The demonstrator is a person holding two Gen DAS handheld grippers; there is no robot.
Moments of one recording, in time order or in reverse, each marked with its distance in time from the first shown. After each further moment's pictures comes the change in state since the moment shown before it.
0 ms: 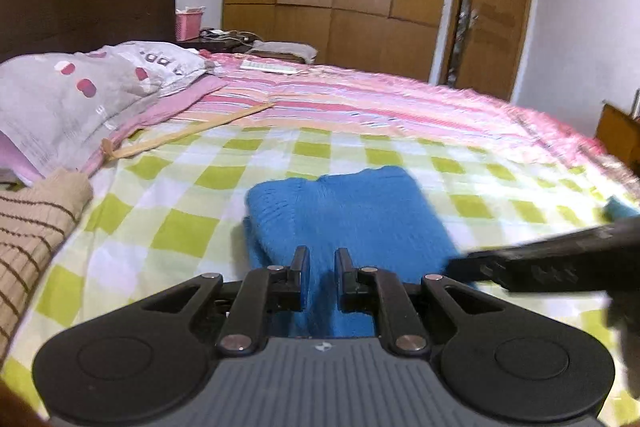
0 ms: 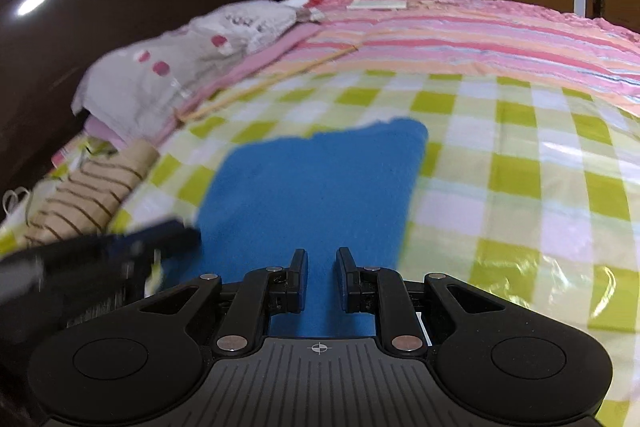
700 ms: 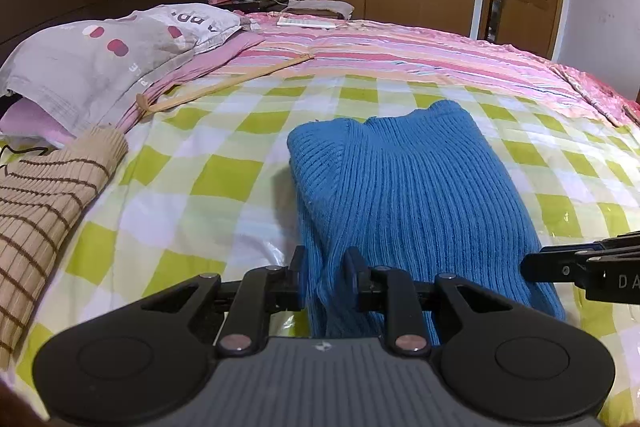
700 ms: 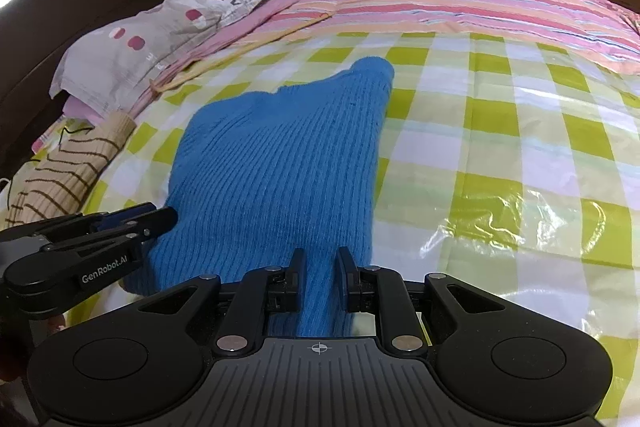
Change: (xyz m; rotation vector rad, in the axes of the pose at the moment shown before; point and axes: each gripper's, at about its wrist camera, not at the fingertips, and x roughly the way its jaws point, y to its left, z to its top) left arm 0.011 0.008 -0.021 0.001 0.123 0.105; right arm 0.000 -0.005 -0.032 0.048 0.056 -0.056
